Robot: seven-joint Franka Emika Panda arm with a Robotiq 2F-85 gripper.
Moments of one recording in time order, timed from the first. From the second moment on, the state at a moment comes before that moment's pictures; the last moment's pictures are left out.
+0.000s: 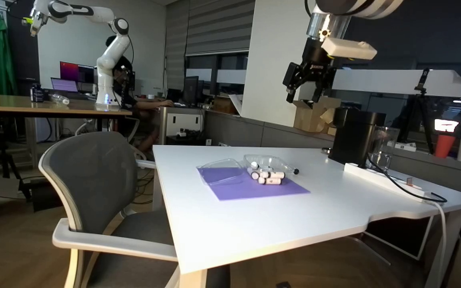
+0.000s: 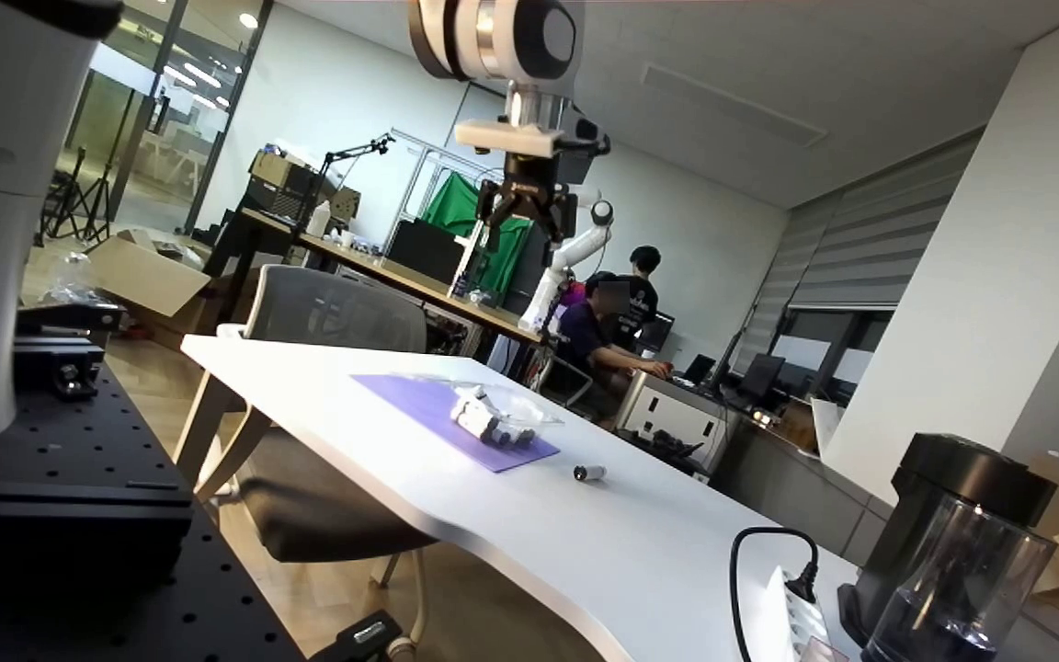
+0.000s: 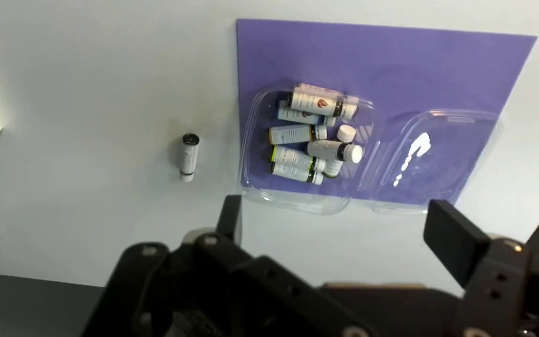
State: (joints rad) arm -0.03 -0.14 0.10 -2.46 -0.15 2.68 0.01
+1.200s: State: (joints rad) arm 0.04 0.37 0.04 -1.87 -0.41 2.34 -0.24
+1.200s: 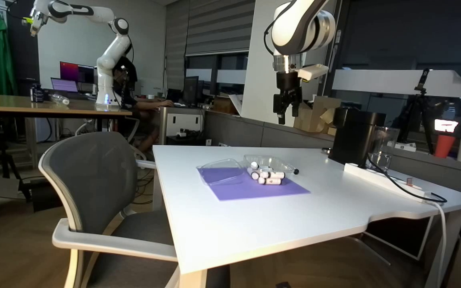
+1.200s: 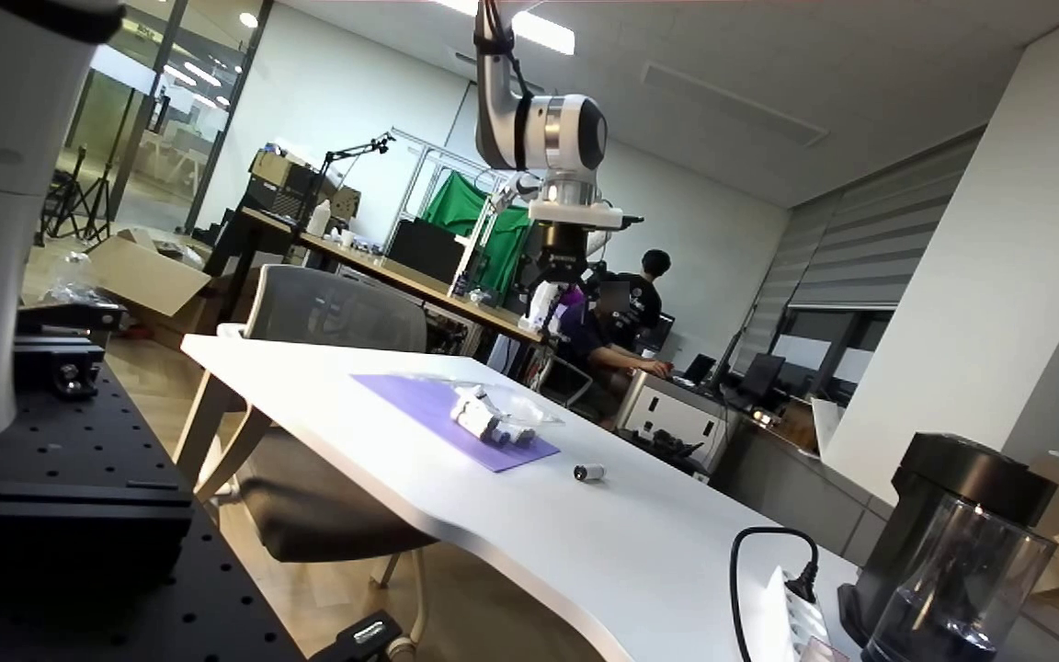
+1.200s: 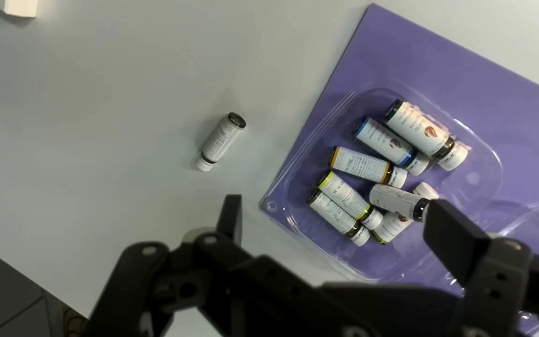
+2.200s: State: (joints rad) arm 0.08 0.56 0.04 -1.86 -0.65 2.50 -0.55
